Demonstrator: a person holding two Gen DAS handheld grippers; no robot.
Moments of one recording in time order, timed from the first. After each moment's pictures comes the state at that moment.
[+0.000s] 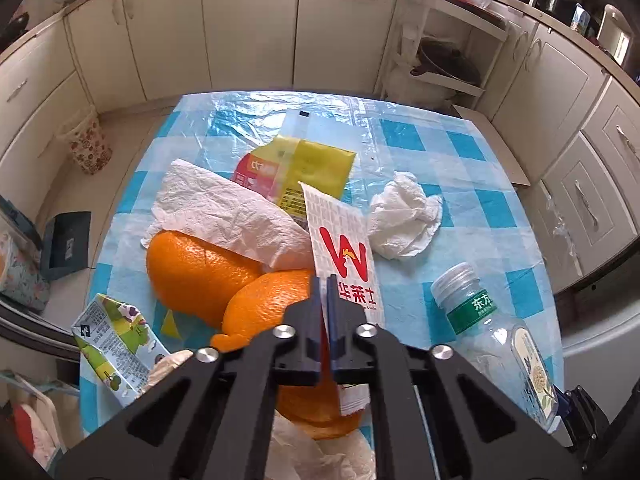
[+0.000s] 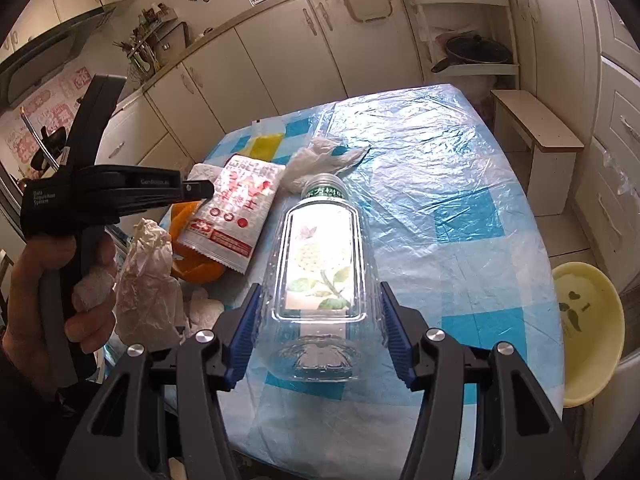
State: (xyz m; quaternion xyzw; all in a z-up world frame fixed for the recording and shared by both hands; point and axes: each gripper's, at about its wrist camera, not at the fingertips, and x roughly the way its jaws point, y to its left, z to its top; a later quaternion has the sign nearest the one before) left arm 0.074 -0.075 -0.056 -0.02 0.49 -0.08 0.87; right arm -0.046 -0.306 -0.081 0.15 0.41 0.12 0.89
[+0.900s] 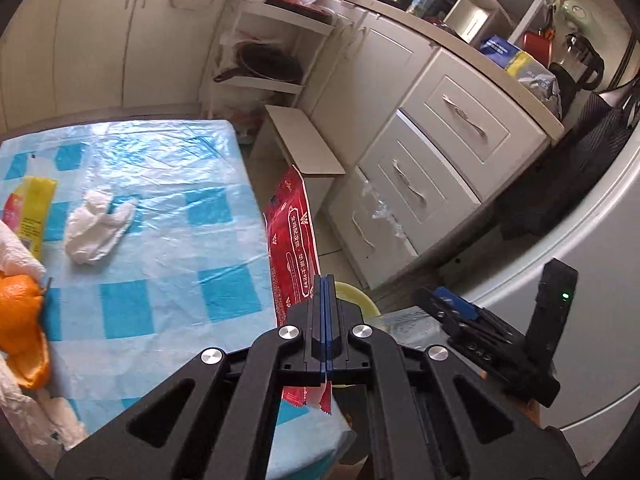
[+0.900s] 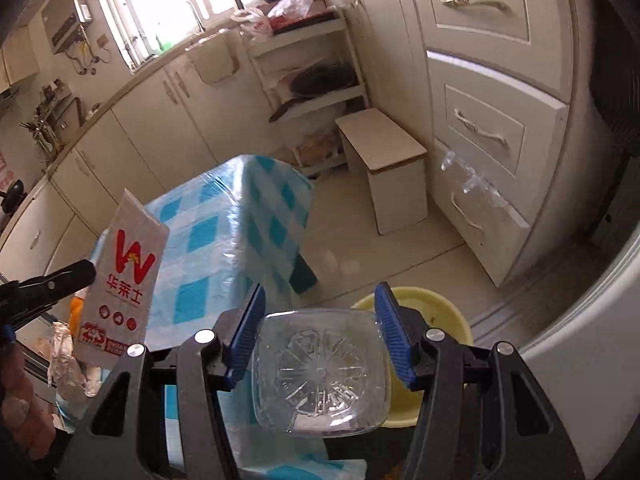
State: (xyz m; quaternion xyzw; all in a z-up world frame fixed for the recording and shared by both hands) left arm -0.005 -0.284 -0.002 -0.08 0.45 -0.33 0.83; right arm -0.071 -0.519 -0.057 0.19 0.40 -0.08 0.89
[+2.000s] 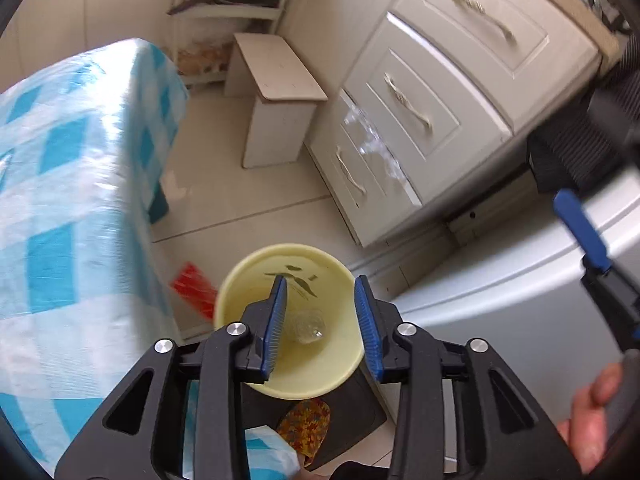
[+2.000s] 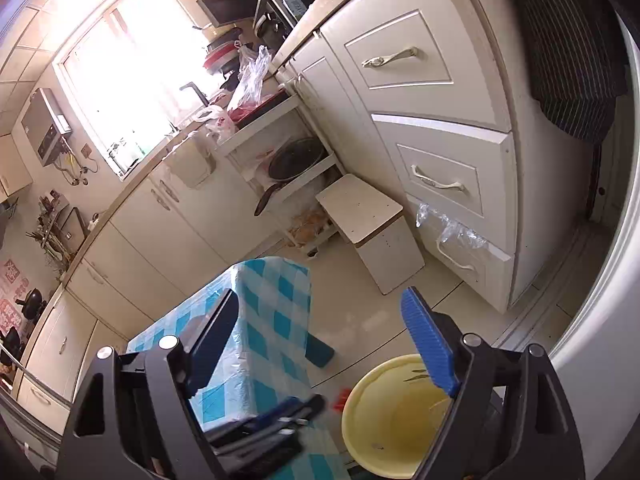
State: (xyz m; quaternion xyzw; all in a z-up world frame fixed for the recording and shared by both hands) left arm -0.002 -0.428 -0.090 -0.04 0.53 -0.30 0.79; right arm -0.089 -0.599 -0.010 0.31 0.26 -0.11 0.91
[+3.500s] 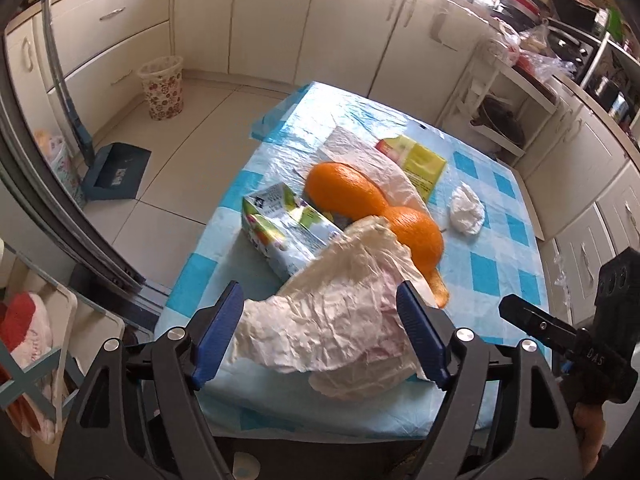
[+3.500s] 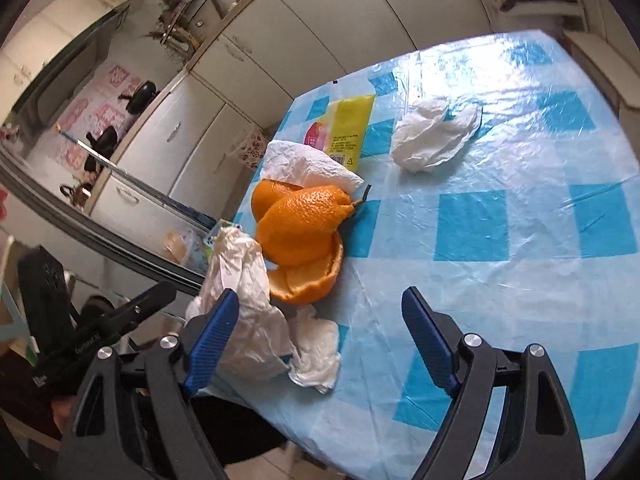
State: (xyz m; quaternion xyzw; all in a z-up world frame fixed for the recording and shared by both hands) left arm -0.039 0.038 -0.032 -0.14 0.46 0.04 0.87; right arm 0.016 -0.250 -0.089 0.25 0.49 0.25 0.80
